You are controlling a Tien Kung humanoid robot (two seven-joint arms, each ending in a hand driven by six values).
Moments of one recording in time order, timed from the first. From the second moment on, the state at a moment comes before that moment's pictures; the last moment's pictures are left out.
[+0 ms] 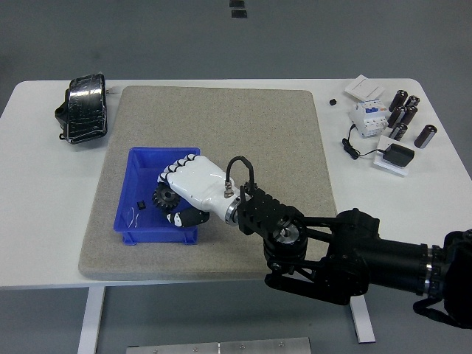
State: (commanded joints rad) left arm 0.00 0.30 -0.64 -0.24 0.57 0.04 0.37; right arm 0.85 -0.06 0.17 1.24 -2.05 -0.21 -0.36
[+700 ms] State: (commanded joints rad) left arm 0.00 0.29 -0.64 -0.24 0.57 0.04 0.37; right arm 0.69 -0.18 0.44 1.41 -1.97 -0.35 -0.35
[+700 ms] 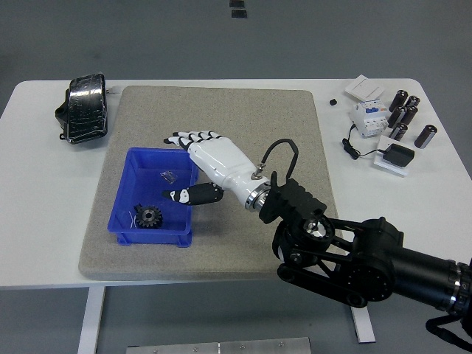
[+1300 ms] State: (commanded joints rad) left arm 0.00 0.29 -0.64 -0.24 0.56 0.04 0.37; right arm 0.66 -0.35 0.38 1.27 -1.96 -0.31 -0.35
